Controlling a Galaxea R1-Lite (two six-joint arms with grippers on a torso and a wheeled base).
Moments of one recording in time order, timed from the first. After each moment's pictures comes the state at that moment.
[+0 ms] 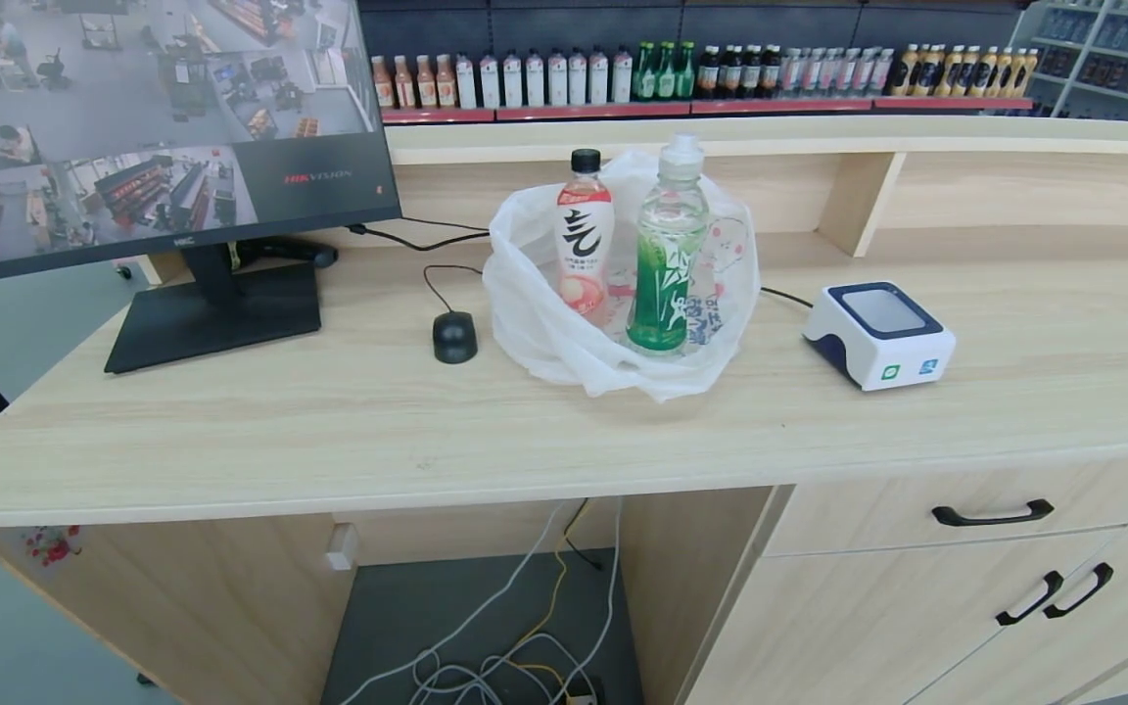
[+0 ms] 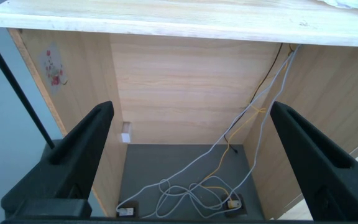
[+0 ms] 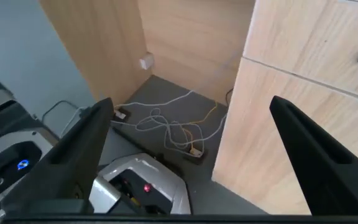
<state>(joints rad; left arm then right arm) 0.00 0.00 0.00 0.00 0.00 0.00 0.58 0.12 0.00 -0.01 0.02 -0.04</state>
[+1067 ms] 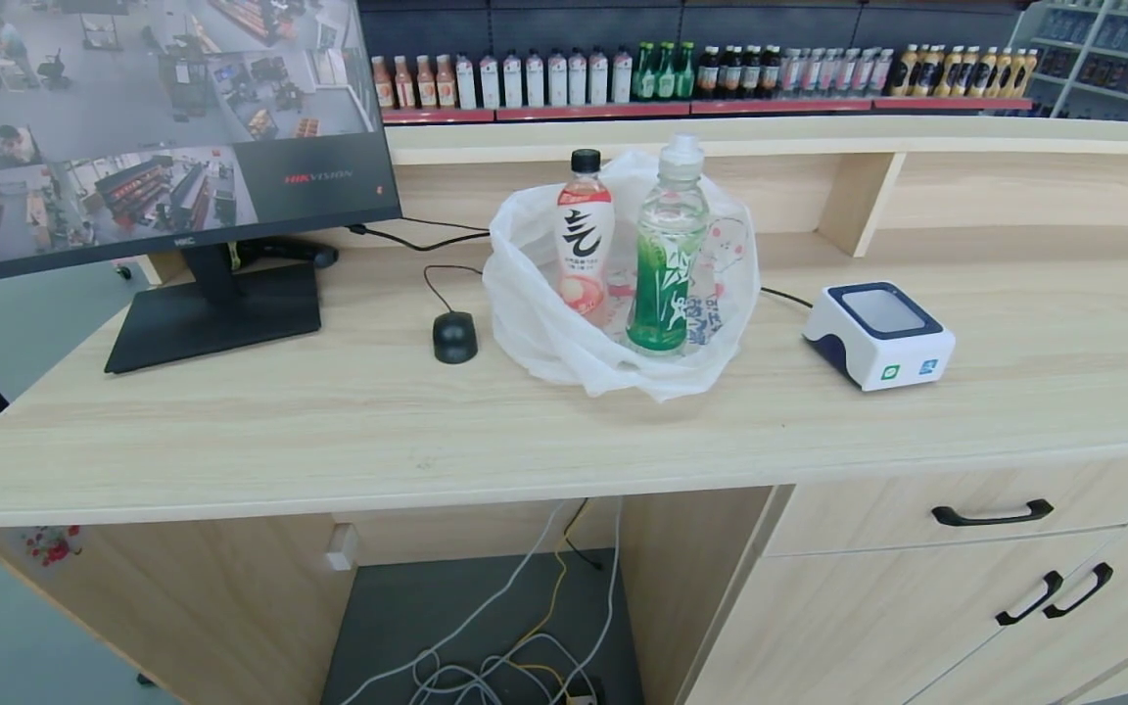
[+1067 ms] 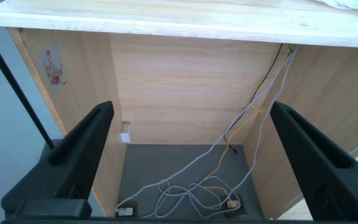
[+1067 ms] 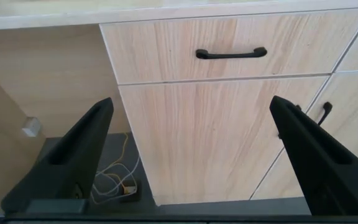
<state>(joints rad) 0.00 0.00 0.00 0.00 0.00 0.00 0.00 0.00 0.00 0.00 0.00 0.01</state>
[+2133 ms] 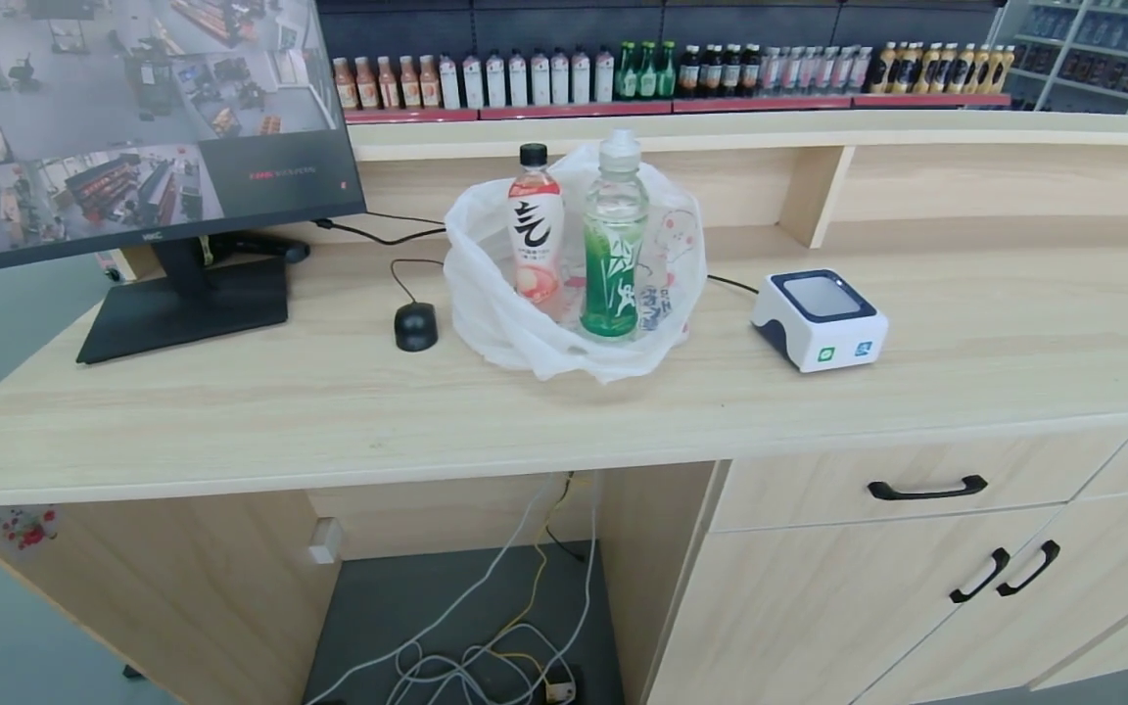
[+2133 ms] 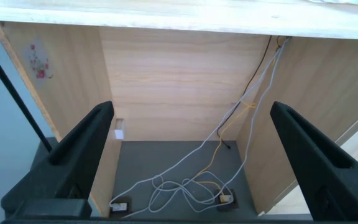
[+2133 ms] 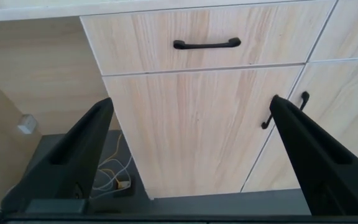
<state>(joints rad) 0.00 0.00 0.00 0.00 0.00 0.00 0.00 0.00 0.00 0.00 0.00 0.01</state>
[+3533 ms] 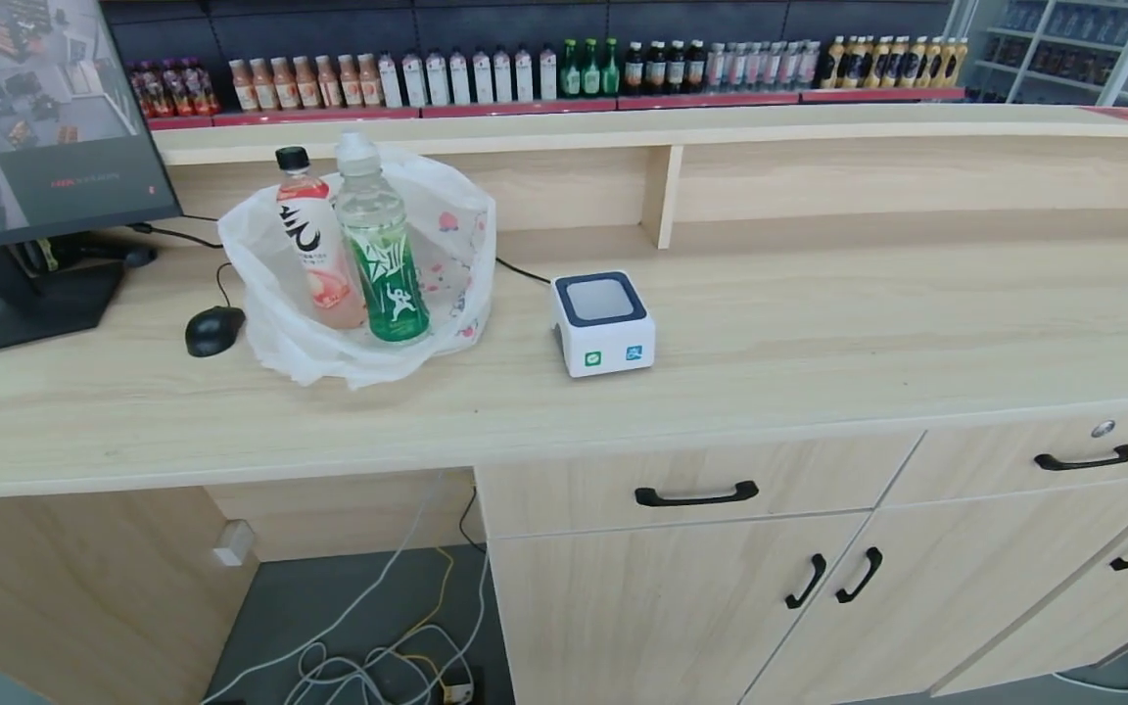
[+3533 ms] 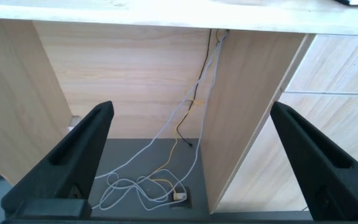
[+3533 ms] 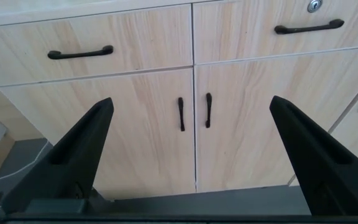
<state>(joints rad) 0.00 0.00 0.00 0.00 0.00 0.00 0.00 0.00 0.00 0.00 0.00 0.04</state>
